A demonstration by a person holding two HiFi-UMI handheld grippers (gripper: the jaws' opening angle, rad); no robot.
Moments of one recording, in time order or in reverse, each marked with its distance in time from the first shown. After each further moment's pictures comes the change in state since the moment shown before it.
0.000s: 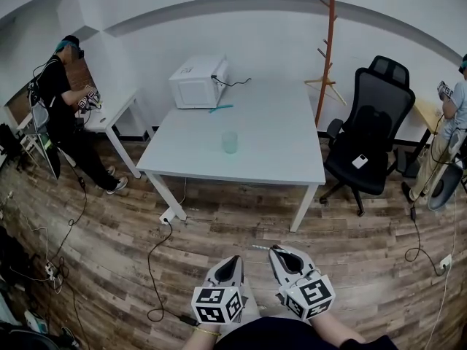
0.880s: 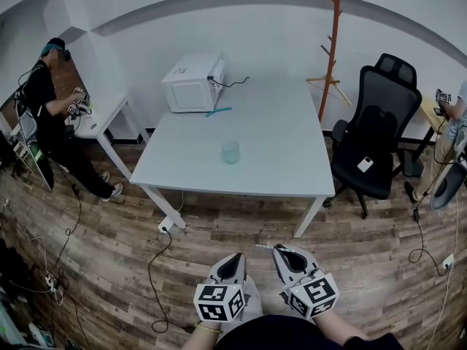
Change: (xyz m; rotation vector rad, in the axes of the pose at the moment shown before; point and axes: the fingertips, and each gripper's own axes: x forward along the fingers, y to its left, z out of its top) left arm 0.080 0.047 0.038 0.017 0.030 -0.042; right arm 0.083 -0.047 0.002 0.024 0.022 -0.035
